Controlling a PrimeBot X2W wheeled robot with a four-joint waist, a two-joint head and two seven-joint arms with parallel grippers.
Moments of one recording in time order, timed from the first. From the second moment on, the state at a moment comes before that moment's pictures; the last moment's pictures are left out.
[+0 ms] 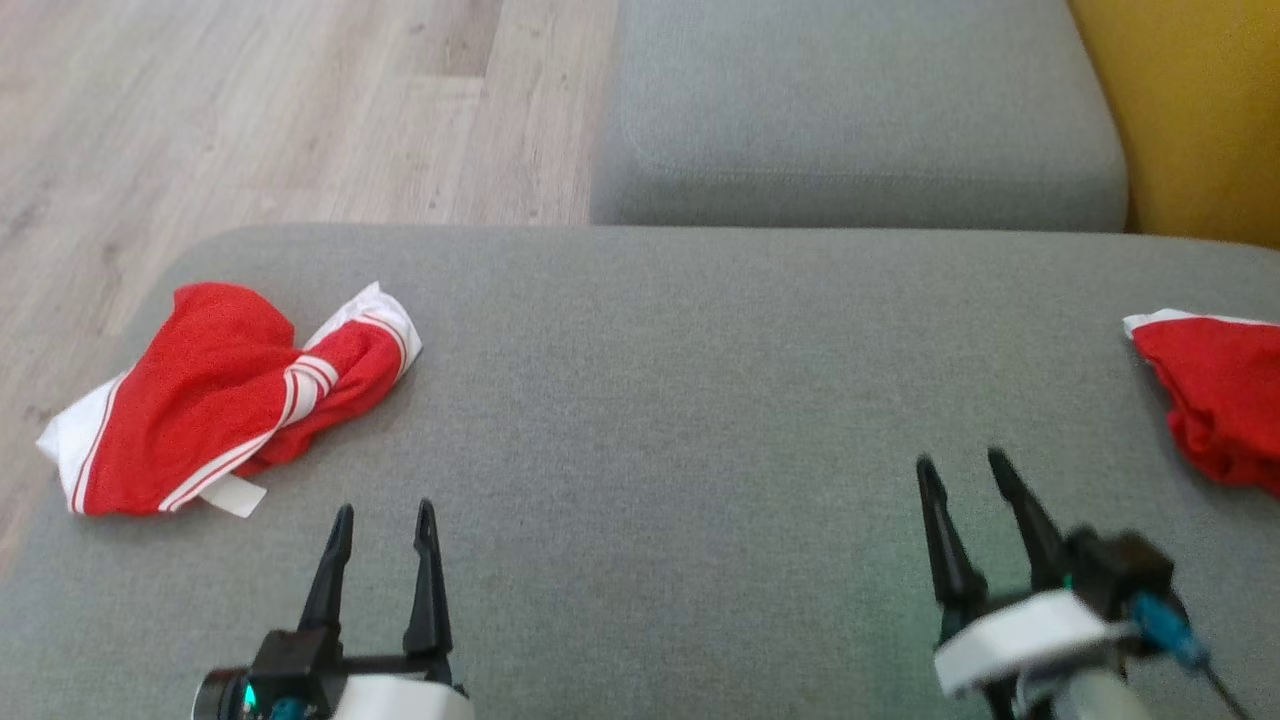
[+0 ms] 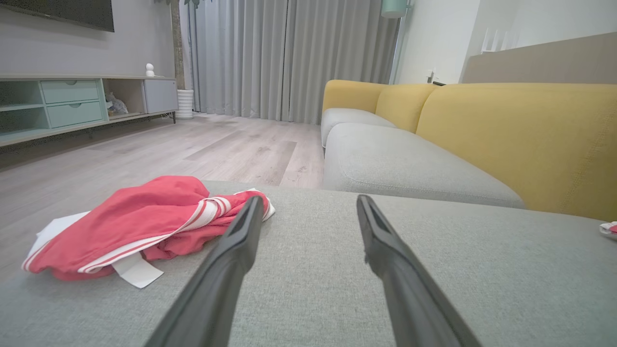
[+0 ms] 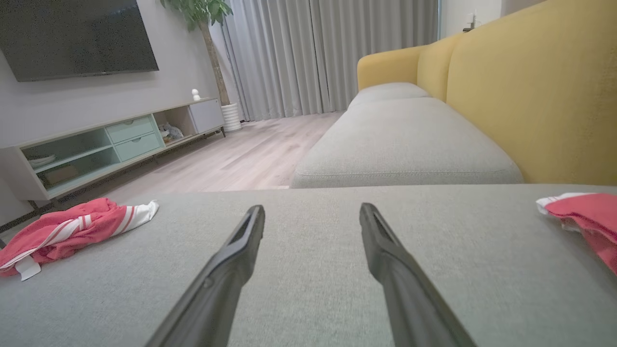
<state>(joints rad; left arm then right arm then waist) 0.05 0.05 -0.19 0.23 -0.20 0.05 -0.26 -0.04 -0.08 0.15 0.36 0.22 0.13 -0.25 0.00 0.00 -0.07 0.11</state>
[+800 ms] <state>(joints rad) 0.12 0.05 -0.16 0.30 -0.12 0.02 -0.26 0.14 -0.04 0.11 0.30 0.18 0.13 -0.25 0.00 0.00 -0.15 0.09</state>
